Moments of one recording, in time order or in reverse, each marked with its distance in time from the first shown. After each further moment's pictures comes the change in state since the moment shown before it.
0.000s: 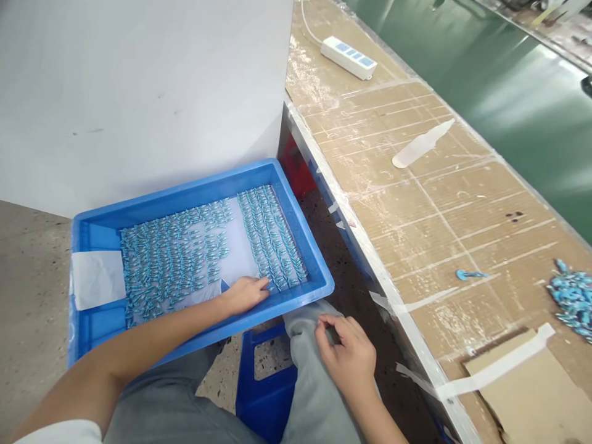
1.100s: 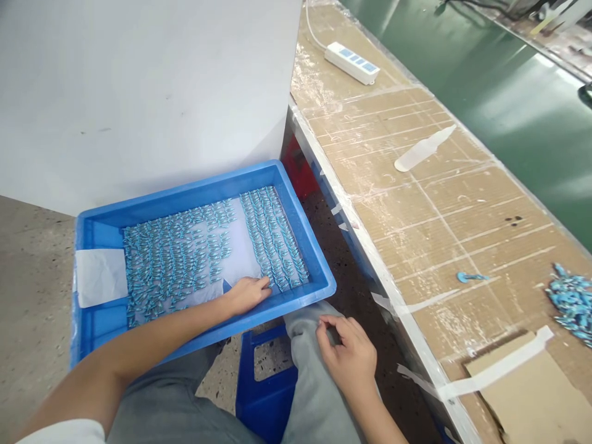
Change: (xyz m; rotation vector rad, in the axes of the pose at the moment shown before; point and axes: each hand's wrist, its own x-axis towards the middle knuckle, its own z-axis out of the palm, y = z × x) left_hand -0.002 0.000 0.008 0.158 0.060 0.042; right_hand 0.002 -0.003 0.001 -0.003 0.023 -0.039
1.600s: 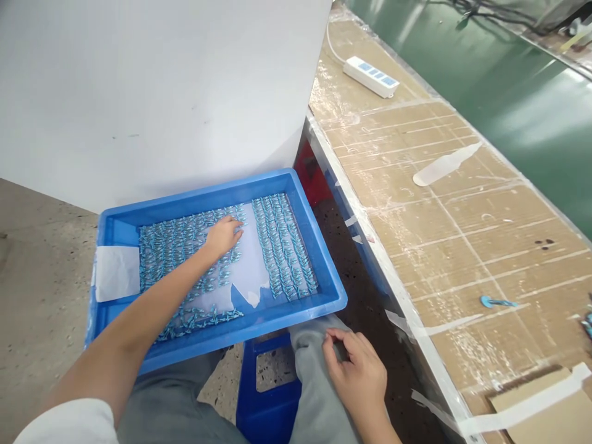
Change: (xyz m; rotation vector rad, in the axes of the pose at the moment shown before) left_hand -0.006 -0.139 -0.086 -0.121 0.335 -0.748; right_hand 0.000 0.003 0.002 -0.009 -0.046 -0.019
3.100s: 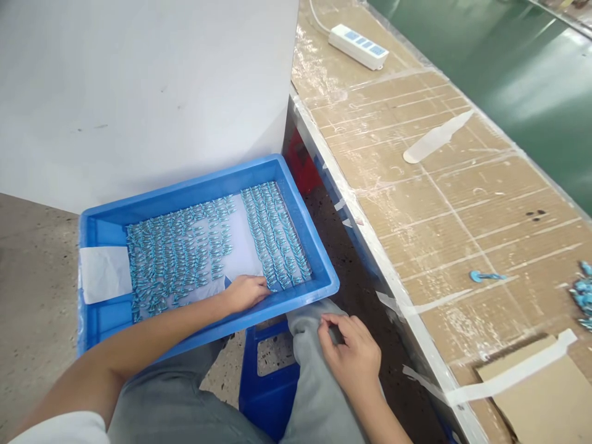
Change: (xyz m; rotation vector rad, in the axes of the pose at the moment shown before) left_hand -0.115 0.078 0.075 -0.117 -0.448 0.614; right_hand 0.001 -0.002 -0.003 0.023 0.026 0.042
